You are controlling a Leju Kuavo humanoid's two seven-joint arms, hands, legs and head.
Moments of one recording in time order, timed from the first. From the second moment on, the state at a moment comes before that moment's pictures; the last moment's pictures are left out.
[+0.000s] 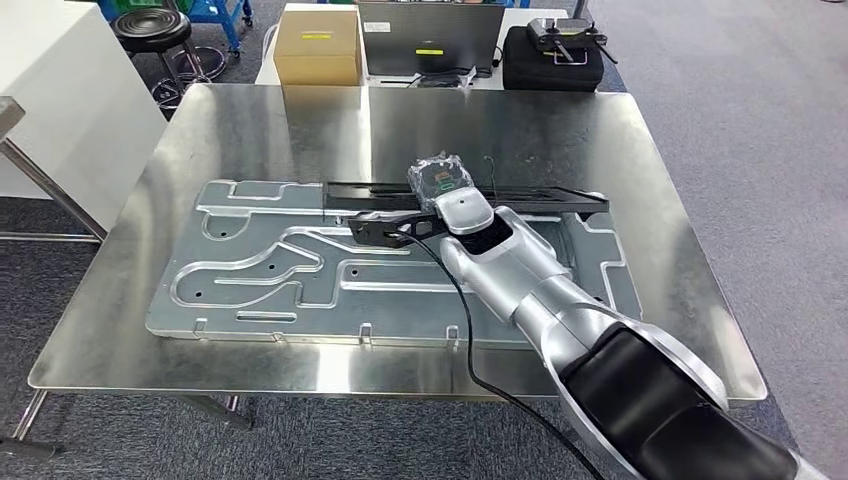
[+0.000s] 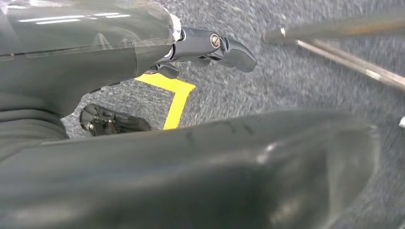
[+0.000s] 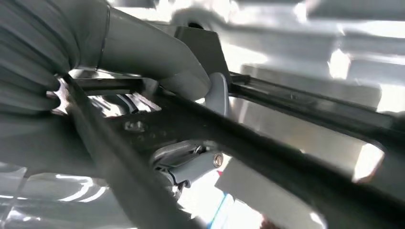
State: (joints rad) left arm -0.14 0.00 1.29 -0.22 -0.79 -0.30 -0.57; right arm -1.11 0.20 0.74 -0.52 1.12 0.07 0.26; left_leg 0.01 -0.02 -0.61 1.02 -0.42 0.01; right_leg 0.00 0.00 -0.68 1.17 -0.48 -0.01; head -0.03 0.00
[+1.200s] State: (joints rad) left arm -0.23 -0.05 1.20 -0.22 -0.84 -0.29 -0.52; right arm -1.17 0.23 0.61 -0.29 1.11 -0.03 0.40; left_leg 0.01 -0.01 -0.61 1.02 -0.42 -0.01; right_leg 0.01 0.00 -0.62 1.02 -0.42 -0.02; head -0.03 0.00
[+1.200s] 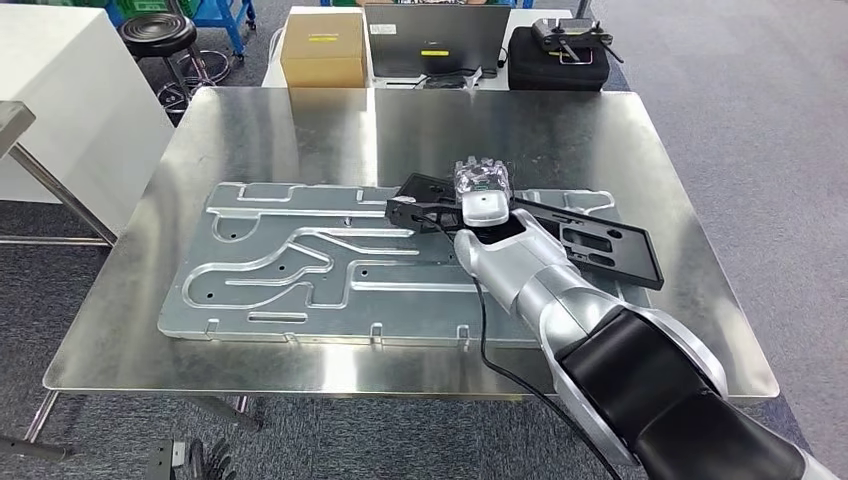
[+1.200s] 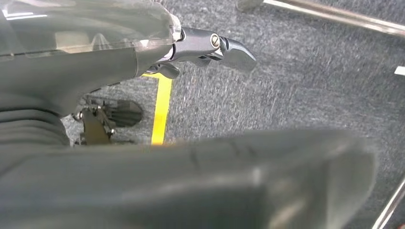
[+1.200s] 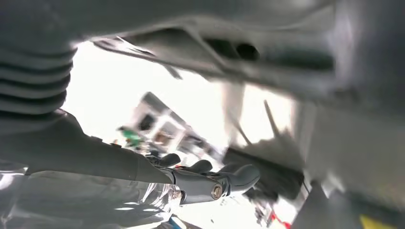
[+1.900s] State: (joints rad) left arm -0.04 -0.04 1.28 -0.22 -0.71 -0.34 -0.63; right arm -0.15 -0.28 -0.47 -1.63 0.37 -0.26 -0.45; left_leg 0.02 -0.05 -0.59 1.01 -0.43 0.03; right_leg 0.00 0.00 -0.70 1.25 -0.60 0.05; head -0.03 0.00
